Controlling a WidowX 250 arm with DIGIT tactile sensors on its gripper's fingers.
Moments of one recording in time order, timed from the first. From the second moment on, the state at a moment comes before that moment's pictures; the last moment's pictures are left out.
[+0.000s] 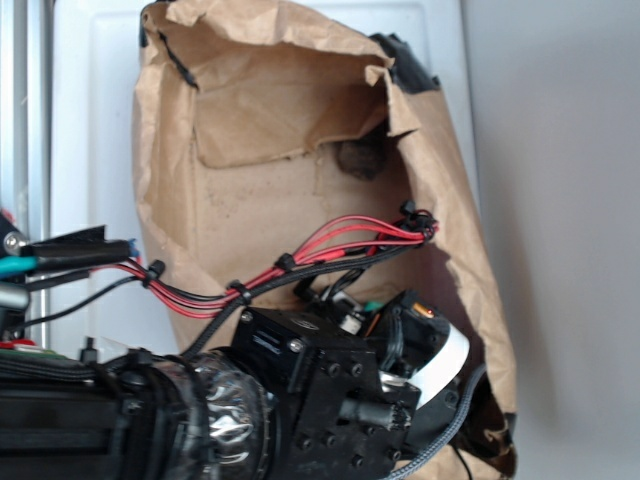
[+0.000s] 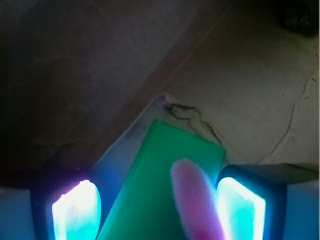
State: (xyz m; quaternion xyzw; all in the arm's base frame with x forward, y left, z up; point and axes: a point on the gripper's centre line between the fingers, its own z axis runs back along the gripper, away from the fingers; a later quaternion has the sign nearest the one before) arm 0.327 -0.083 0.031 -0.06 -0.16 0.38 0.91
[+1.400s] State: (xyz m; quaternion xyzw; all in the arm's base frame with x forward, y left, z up) arm 0.299 -0.046 0.090 -0.08 -0.18 0.40 0.89
